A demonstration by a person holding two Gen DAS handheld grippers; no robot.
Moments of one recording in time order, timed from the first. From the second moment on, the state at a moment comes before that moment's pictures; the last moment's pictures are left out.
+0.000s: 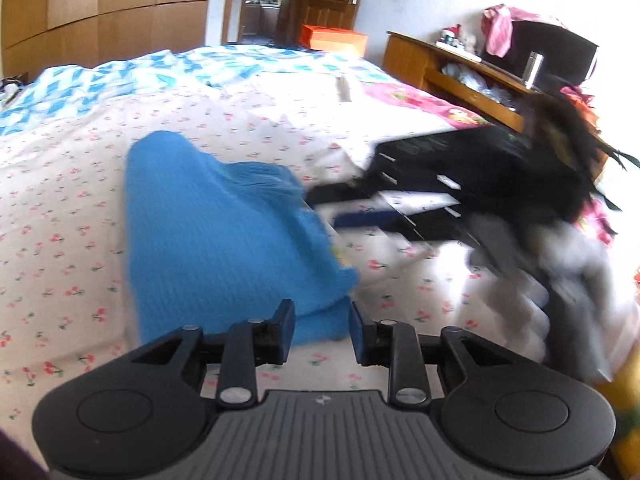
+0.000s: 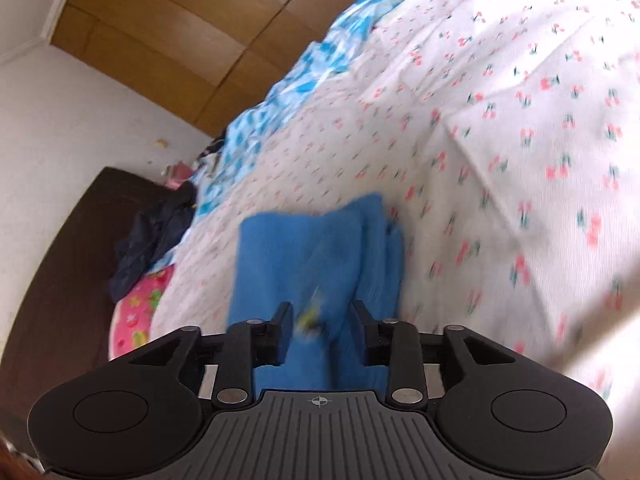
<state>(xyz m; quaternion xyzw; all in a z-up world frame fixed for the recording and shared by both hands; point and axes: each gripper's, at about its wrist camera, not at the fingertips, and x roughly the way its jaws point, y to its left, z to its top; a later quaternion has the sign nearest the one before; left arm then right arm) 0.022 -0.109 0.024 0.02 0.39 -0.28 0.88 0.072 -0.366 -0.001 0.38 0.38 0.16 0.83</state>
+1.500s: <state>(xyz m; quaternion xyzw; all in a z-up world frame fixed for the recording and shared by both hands) 0.049 -0.036 -0.033 0.07 0.38 -0.17 0.91 0.027 -0.307 -0.019 0.27 0.48 0.08 0.83</state>
